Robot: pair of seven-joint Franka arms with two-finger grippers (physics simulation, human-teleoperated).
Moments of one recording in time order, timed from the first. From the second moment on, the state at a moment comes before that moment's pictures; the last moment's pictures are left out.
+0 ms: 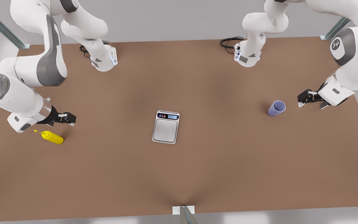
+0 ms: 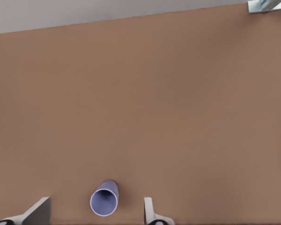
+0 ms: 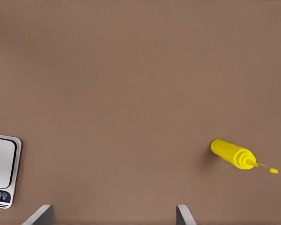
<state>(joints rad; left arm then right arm) -0.10 0.13 0.12 -1.41 -0.02 1.55 0.15 -0.06 0.22 0.15 -1.43 -0.04 1.61 0.09</state>
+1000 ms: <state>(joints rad) -0.01 0.16 0.22 -2.24 0.04 2.14 0.25 -0.83 0.60 0.14 -1.36 0.69 1.30 -2.06</state>
